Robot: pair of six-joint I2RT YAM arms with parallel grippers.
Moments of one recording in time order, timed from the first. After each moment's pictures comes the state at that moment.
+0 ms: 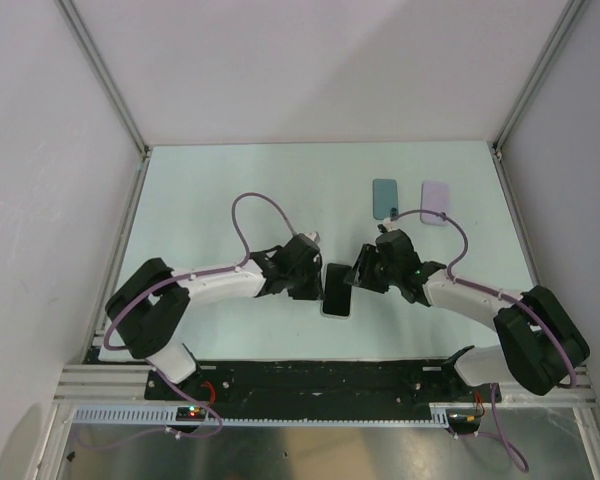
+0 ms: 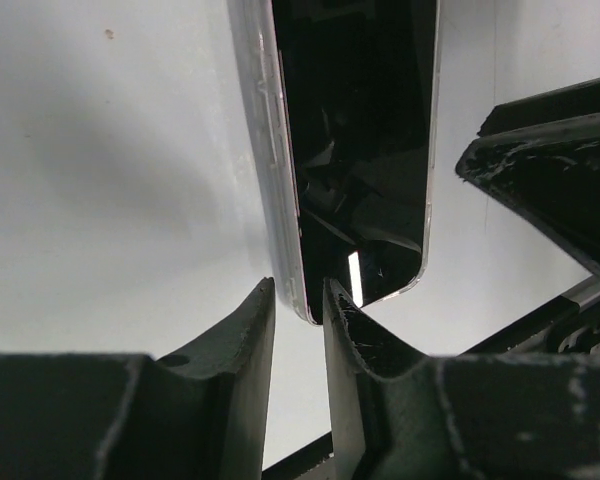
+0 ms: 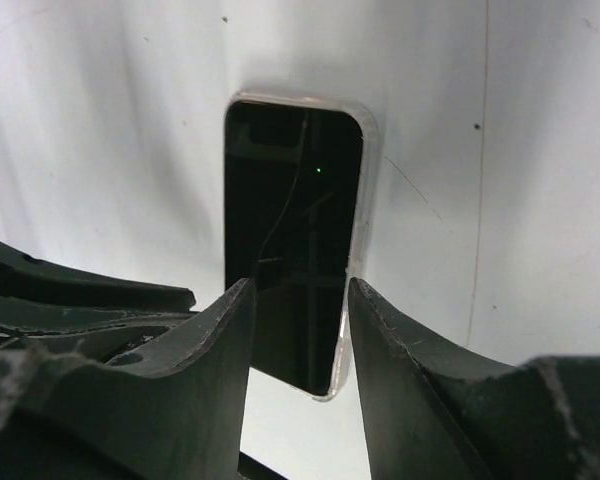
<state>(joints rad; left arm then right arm) -0.87 1.60 0.89 -0.26 0.05 -0.78 0.59 1.36 0.62 -0.04 -0.11 0.81</state>
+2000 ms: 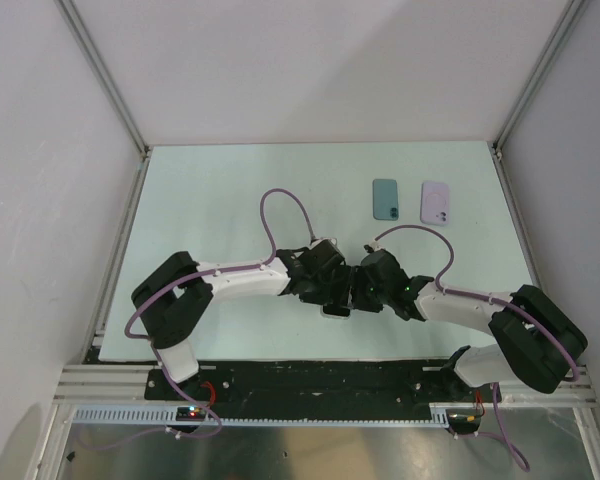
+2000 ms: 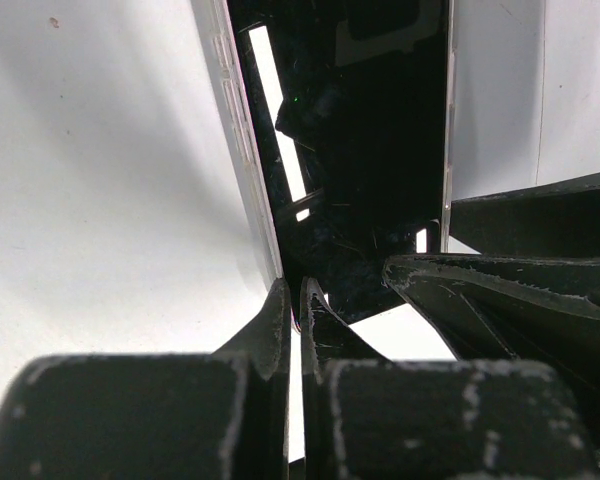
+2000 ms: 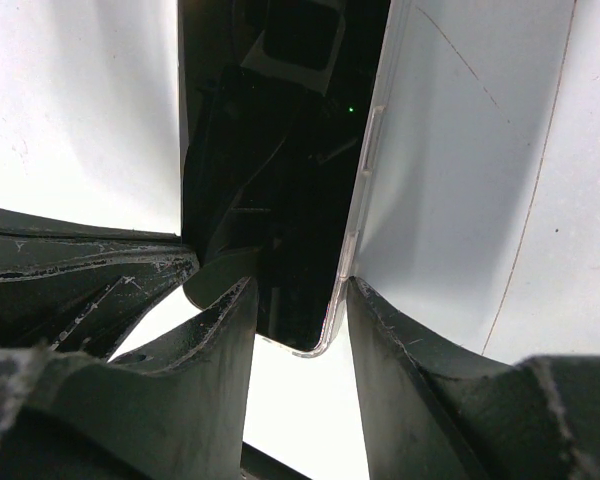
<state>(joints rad) -0.99 1.77 1.07 -0.43 -0.07 -0.76 0.76 1.37 0.54 -0.04 -0.05 0.84</state>
